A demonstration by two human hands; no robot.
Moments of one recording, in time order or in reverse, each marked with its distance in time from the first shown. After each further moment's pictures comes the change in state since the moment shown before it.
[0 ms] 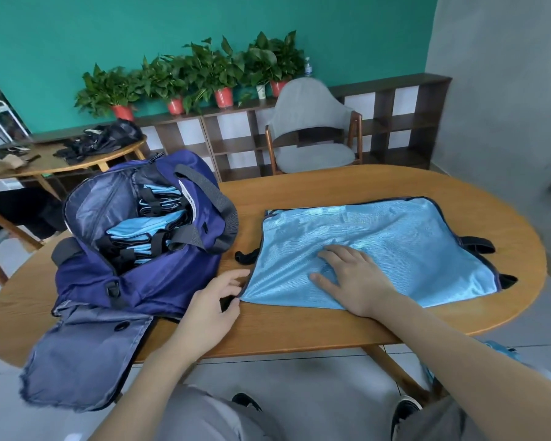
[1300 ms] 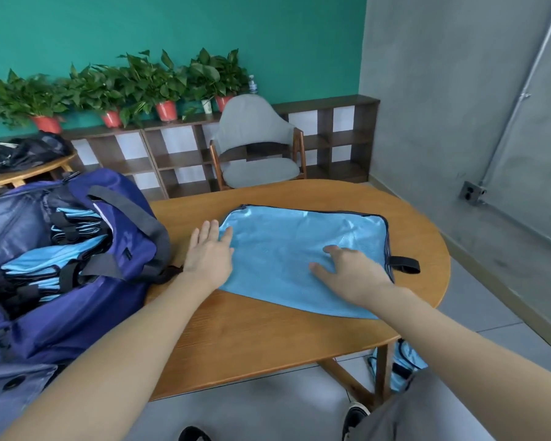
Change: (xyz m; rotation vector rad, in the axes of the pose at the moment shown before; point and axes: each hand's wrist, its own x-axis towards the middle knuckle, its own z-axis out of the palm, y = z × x) left_hand 0.172 0.054 0.083 0.963 -0.117 -0.001; right_hand -0.031 0.073 -0.068 0.083 0.011 0.405
